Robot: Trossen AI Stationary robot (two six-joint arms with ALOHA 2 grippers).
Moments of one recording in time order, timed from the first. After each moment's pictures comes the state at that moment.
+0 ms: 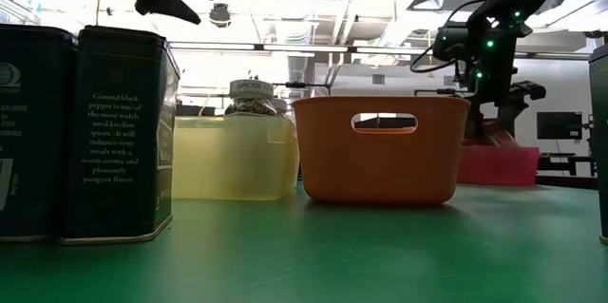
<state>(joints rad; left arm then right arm) 0.23 0.85 1.00 -0.59 -0.30 -0.34 -0.82 1.28 0.79 -0.70 0.52 0.57</state>
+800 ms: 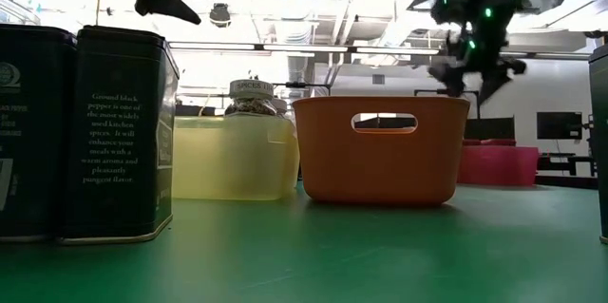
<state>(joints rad) 0.23 0.85 1.00 -0.59 -0.28 -0.36 -0.75 1.19 0.90 -0.70 0.52 0.44</state>
